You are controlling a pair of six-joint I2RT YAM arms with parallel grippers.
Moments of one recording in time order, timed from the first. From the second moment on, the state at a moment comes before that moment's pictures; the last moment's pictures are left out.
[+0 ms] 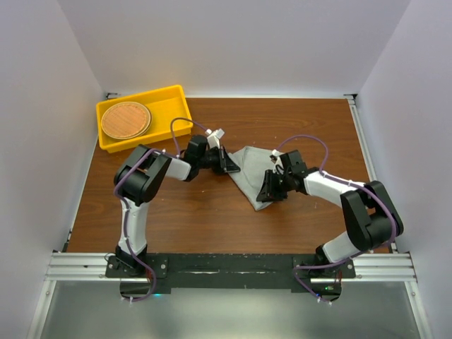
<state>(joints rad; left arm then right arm) -0.48 2.10 1.02 0.58 0.63 -0.72 0.39 1.52 0.71 -0.26 -0.41 0.49</state>
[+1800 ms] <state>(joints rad) -0.40 1.87 1.19 0.04 0.56 -0.65 0.42 1.82 0.93 -0.03 -0.53 0.33</state>
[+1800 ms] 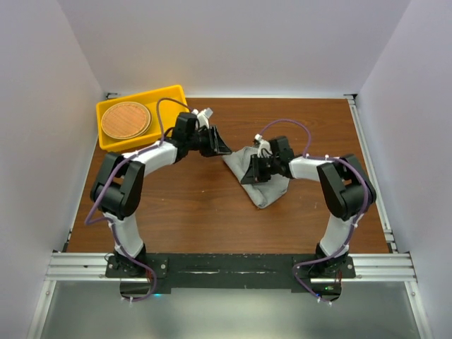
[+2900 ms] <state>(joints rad) -0.50 2.17 1.07 0.64 0.60 -0.91 0.27 1.93 1.00 -0.14 -0.84 0.42</state>
